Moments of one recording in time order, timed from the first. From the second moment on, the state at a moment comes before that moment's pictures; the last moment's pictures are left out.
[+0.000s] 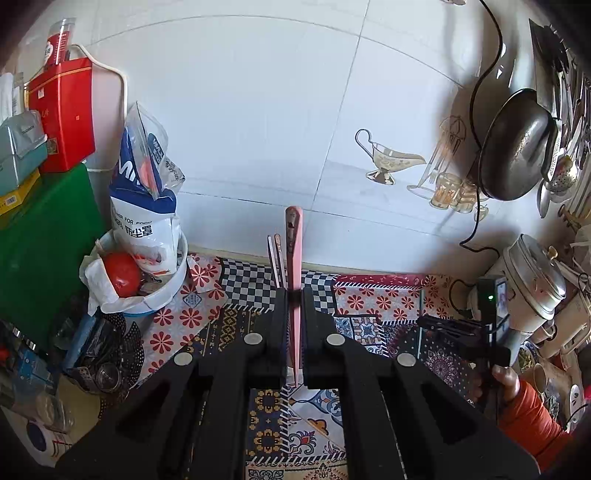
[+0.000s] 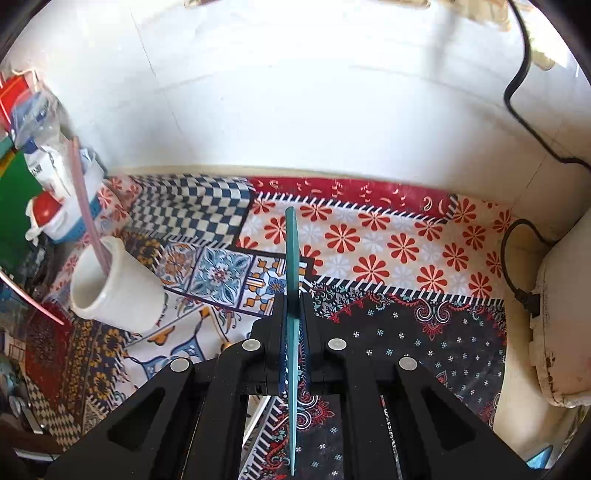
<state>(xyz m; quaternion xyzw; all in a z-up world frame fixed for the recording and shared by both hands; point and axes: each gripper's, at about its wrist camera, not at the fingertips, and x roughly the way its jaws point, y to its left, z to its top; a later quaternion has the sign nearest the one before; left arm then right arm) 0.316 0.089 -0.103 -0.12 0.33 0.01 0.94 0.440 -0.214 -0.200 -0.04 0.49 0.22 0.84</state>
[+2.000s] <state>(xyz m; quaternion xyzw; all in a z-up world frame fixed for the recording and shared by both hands) 0.383 0.086 -0.153 -0.10 0.39 0.03 0.91 0.407 -0.057 -0.133 -0.11 0.43 0.40 0.80</state>
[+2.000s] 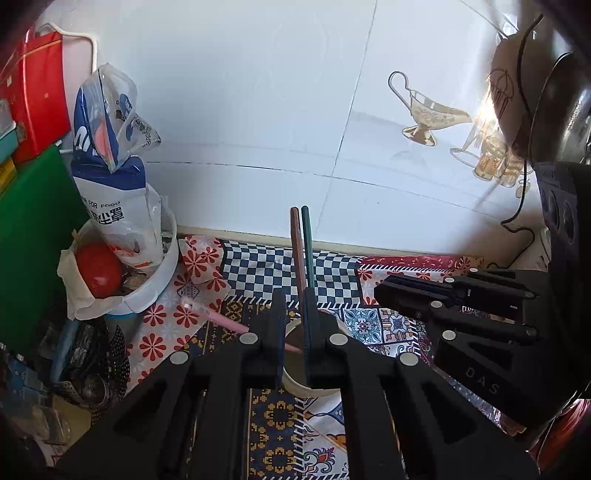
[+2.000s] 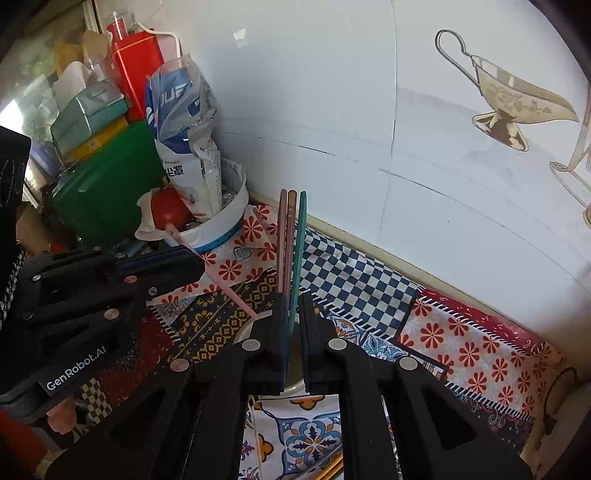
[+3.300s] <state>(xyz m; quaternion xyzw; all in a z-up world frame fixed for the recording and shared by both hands) 0.306 -0.021 -0.273 -0.03 0.54 -0.08 0.84 0.294 -0.229 -0.213 -0.07 0.54 0.20 0.81</state>
